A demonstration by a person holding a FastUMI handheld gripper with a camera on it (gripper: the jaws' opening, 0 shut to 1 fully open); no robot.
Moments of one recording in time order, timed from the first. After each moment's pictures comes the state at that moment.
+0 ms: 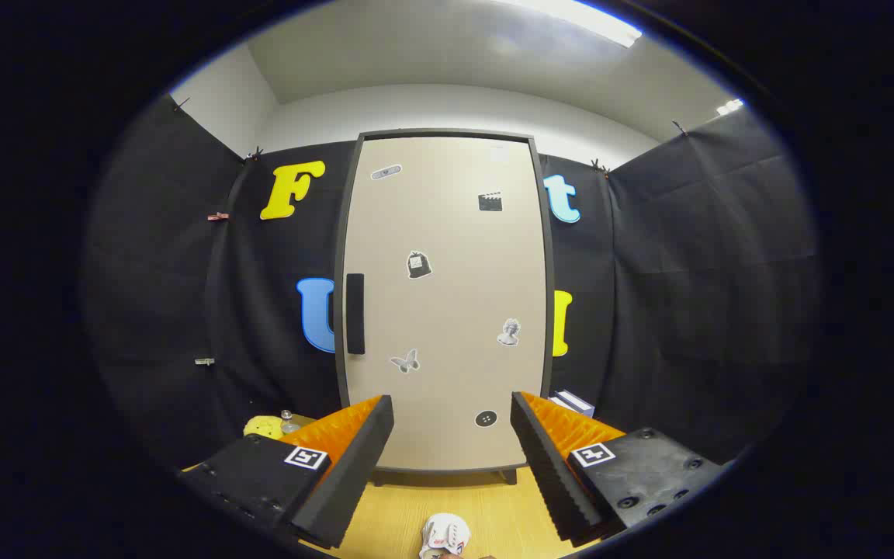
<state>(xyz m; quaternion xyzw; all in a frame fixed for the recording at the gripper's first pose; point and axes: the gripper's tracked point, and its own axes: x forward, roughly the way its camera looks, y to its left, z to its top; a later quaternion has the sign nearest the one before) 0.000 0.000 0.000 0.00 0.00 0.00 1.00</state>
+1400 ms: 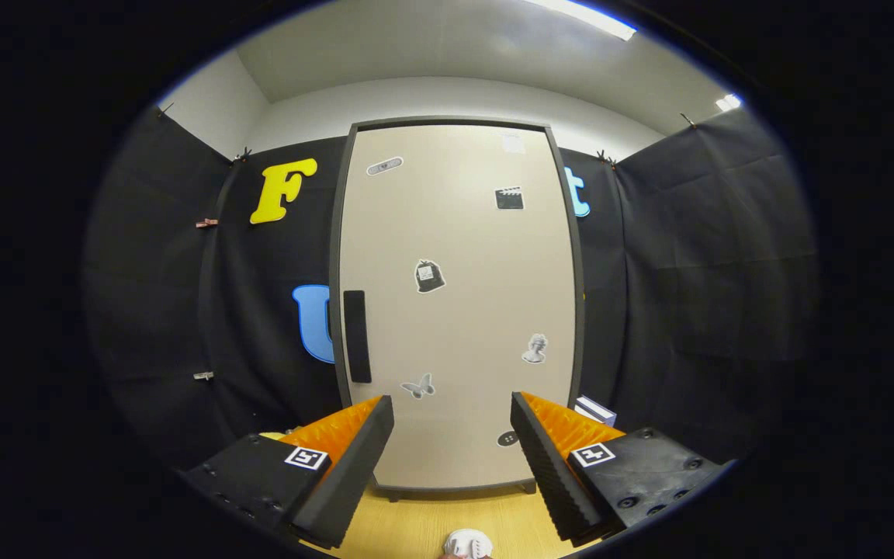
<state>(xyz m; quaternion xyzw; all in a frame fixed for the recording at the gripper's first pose) 0.077 0.035 0.028 0.02 0.01 0.00 1.00</state>
